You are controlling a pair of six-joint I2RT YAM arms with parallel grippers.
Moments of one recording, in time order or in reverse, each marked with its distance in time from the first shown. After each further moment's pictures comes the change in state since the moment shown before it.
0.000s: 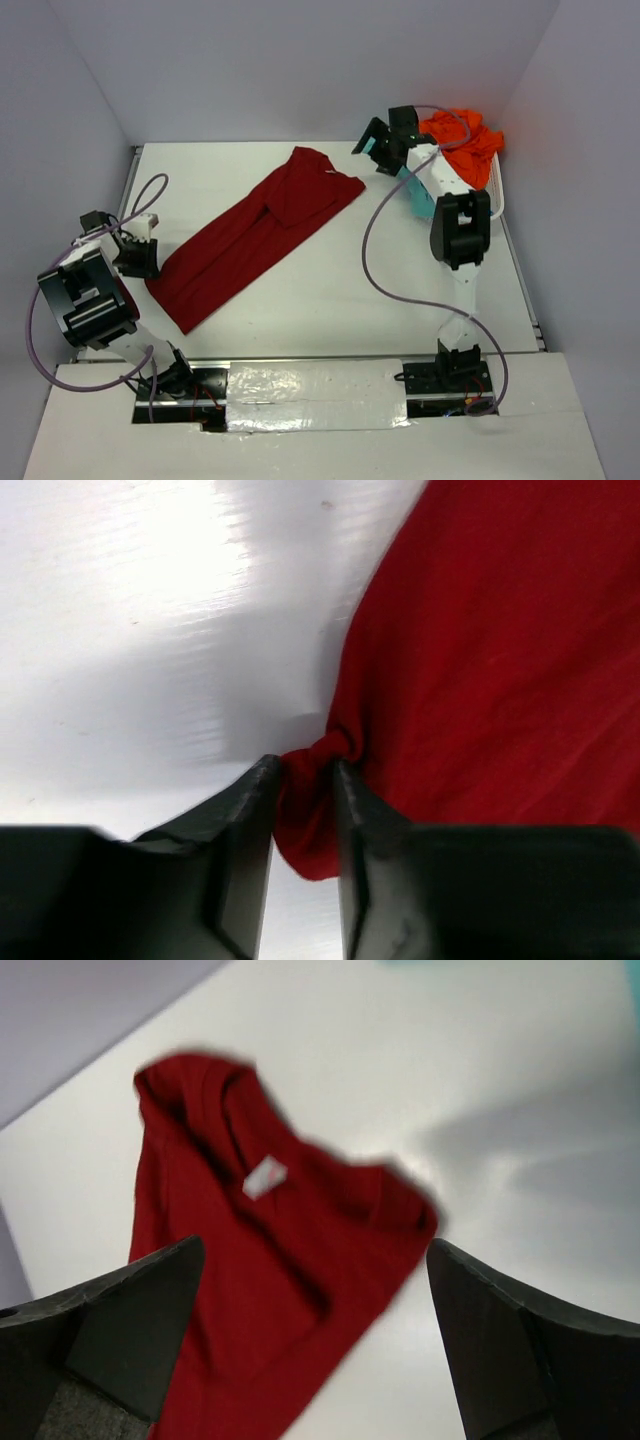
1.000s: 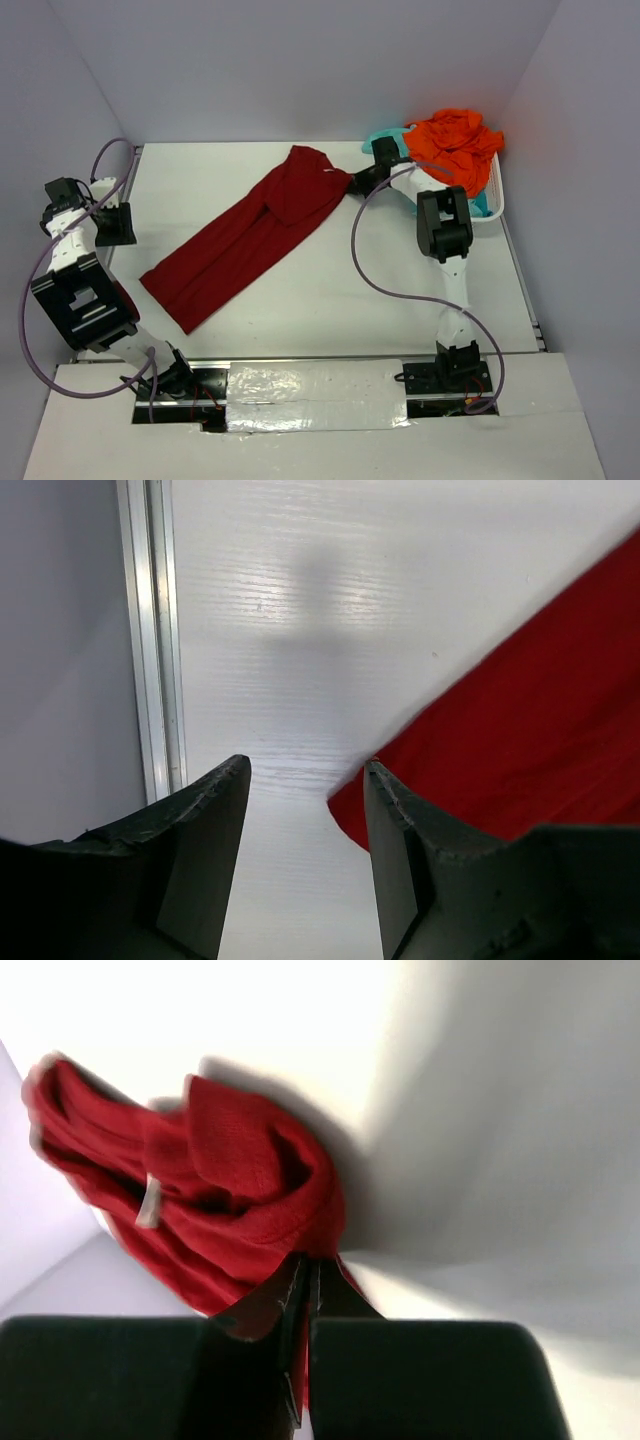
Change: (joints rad) left arm 0.035 -0.016 0.301 -0.106 -0.067 -0.200; right arm 0.042 0.054 -0.254 0.065 -0.106 0.628
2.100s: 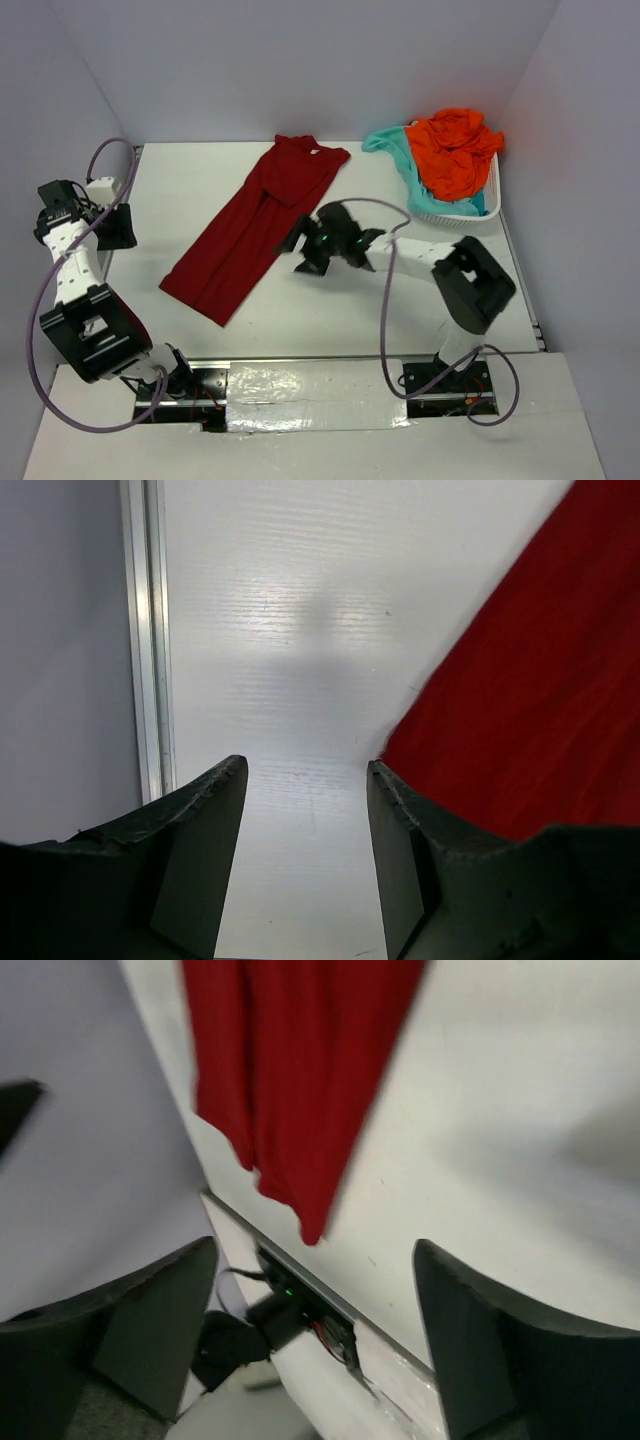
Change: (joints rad) left arm -0.004 -0.183 -0.036 -0.100 0.019 -0.003; right arm 0.491 -0.697 -0.837 0.451 -0.040 -0.089
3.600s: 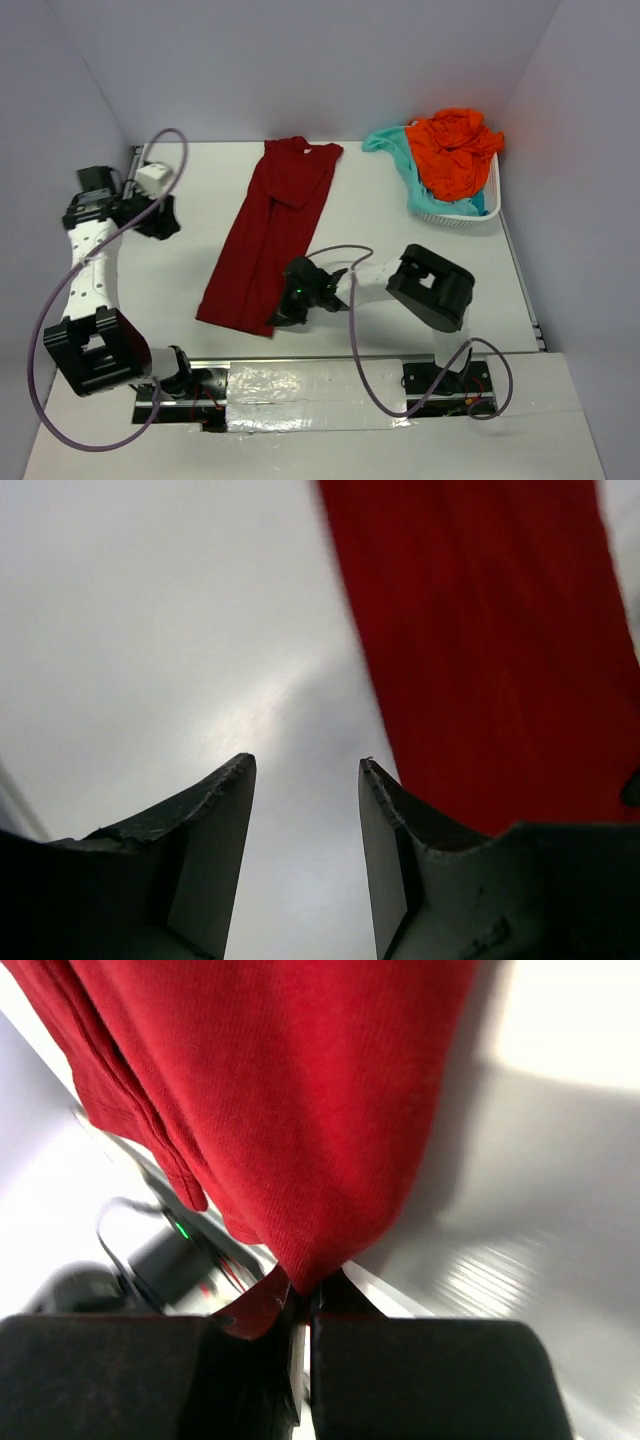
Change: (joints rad) left arm -0.178 -0.100 0.016 -0.062 0.266 0.148; right arm 0.353 0.248 -0.035 0.086 0.029 0.212
